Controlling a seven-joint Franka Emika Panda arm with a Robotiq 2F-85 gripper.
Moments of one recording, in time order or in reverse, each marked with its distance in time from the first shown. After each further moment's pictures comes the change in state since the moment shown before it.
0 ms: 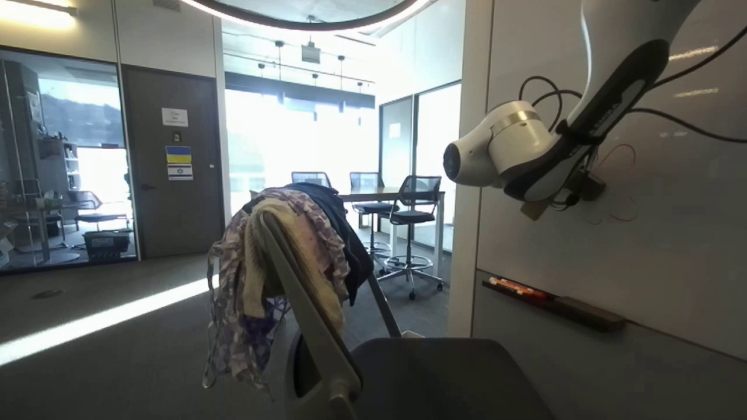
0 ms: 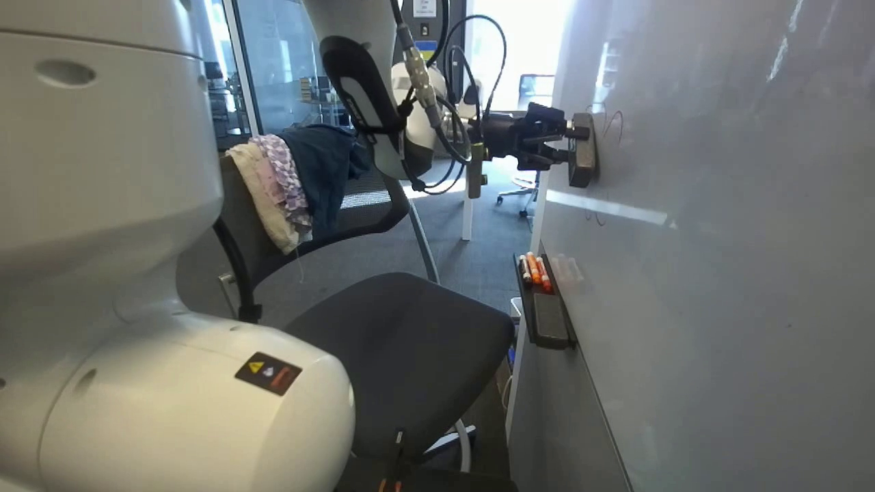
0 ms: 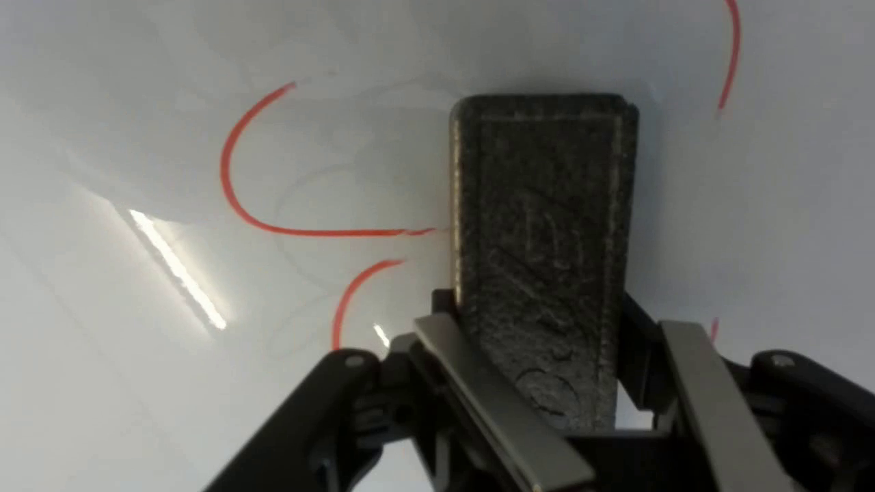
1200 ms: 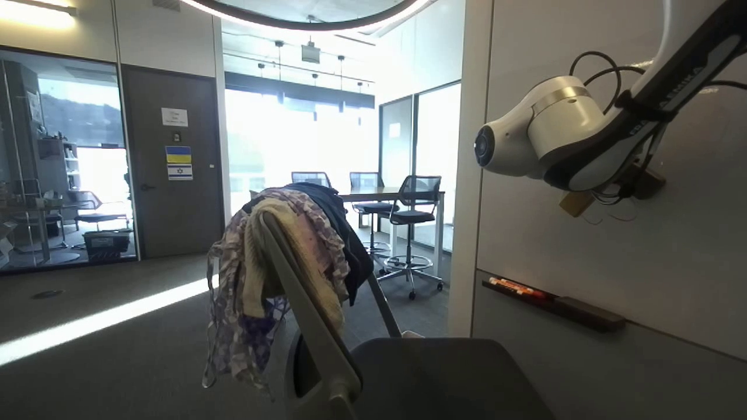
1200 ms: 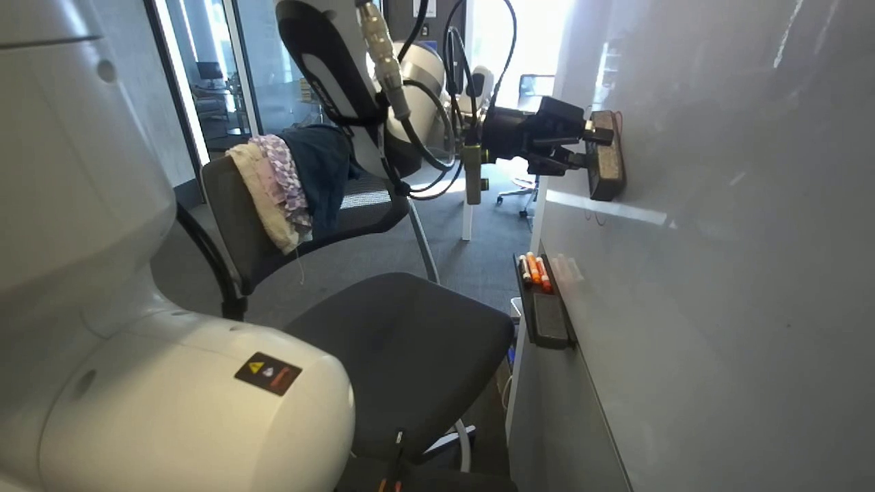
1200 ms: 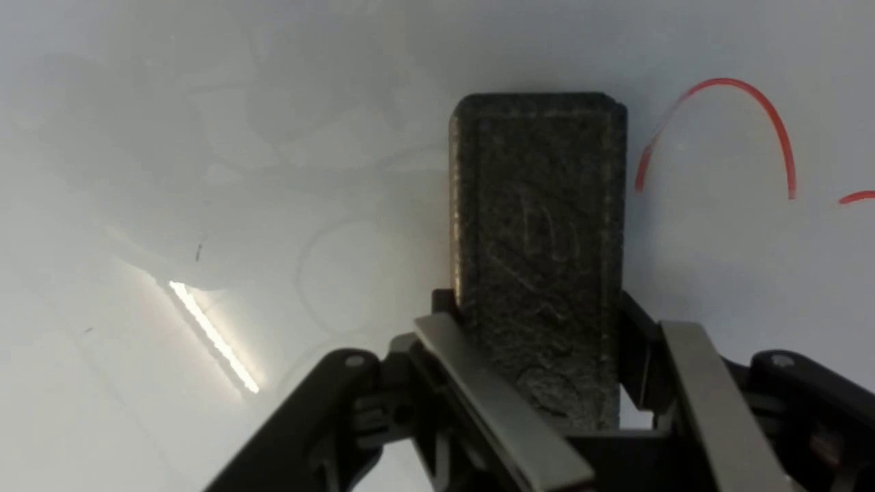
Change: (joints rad) arm 0.001 -0.222 -0.037 -0.216 0.049 -0.031 0.037
